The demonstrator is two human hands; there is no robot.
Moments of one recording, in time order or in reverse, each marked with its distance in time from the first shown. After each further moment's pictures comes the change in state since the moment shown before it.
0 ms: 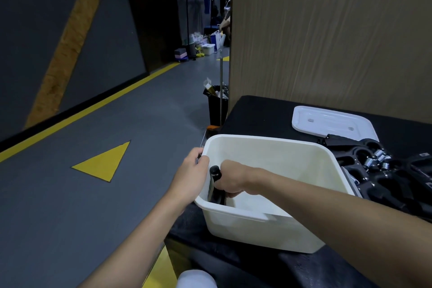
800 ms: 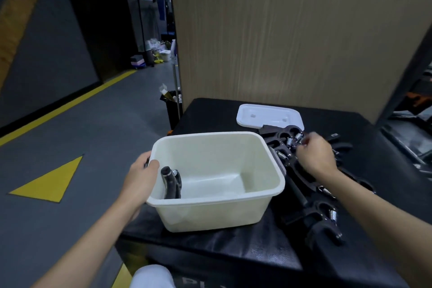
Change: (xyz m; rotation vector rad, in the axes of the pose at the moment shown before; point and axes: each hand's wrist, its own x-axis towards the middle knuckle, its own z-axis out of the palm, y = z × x) left_hand -0.026 0.004 0.029 -0.040 0.095 0.010; right_hand -0.127 0.225 -0.119 0.120 1.031 0.337
